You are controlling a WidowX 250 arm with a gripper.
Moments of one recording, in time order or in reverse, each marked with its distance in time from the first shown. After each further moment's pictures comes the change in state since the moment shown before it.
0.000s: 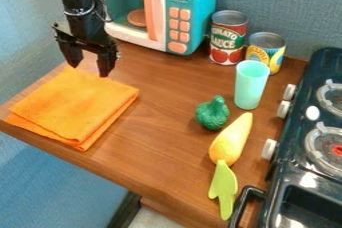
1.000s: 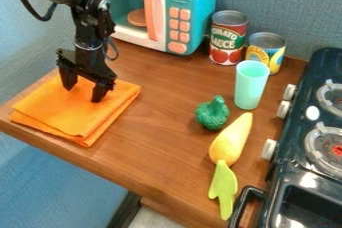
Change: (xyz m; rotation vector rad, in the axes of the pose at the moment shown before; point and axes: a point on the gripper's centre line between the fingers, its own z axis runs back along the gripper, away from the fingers) arm -0.018 0.019 -0.063 0.182 0.159 0.004
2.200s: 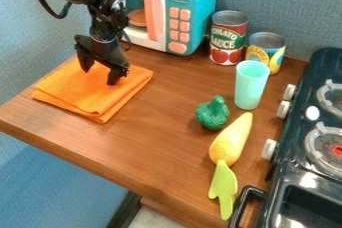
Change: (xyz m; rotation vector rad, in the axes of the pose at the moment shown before) arm 0.046 -0.001 -0.001 0.058 -0.165 -0.044
